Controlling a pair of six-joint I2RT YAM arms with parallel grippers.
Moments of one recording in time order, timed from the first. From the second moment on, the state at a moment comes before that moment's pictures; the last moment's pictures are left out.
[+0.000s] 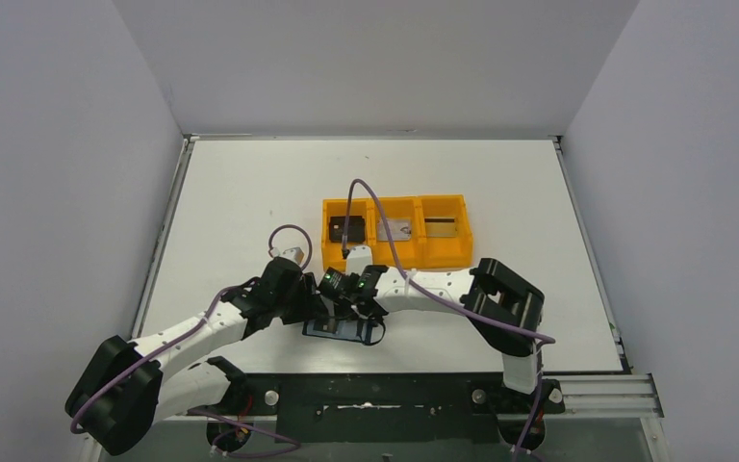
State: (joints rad) left arm -0.62 1.10 0.42 -0.25 0.04 -0.78; right arm 1.15 1.90 1.26 -0.64 0.42 0.95
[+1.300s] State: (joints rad) left arm -0.61 1.08 0.42 -0.27 0.09 -0.75; right arm 1.02 1.75 0.85 0.09 -0.03 1.16
